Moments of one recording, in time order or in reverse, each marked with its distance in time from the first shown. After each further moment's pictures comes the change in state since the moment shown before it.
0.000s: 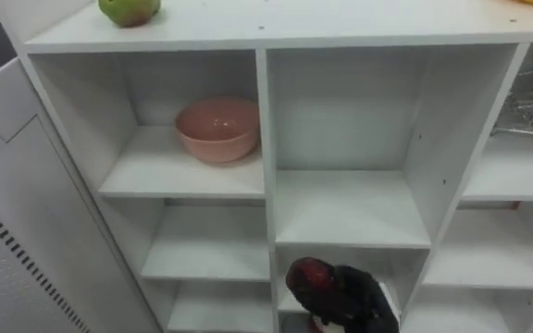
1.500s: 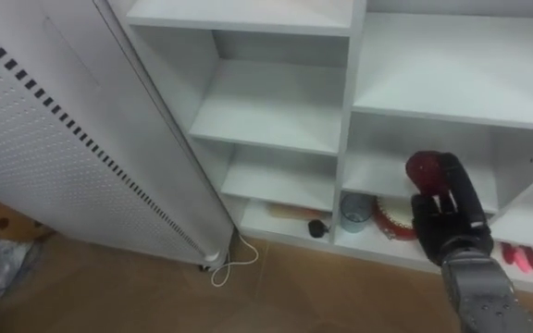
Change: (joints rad) left arm 0.022 0.079 -0.149 -0.247 0.004 0.067 0.022; right arm -0.557 -0.265 -0.235 0.485 0.892 -0.021 0.010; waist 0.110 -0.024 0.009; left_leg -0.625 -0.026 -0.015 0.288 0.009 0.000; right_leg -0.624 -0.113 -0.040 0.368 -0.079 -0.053
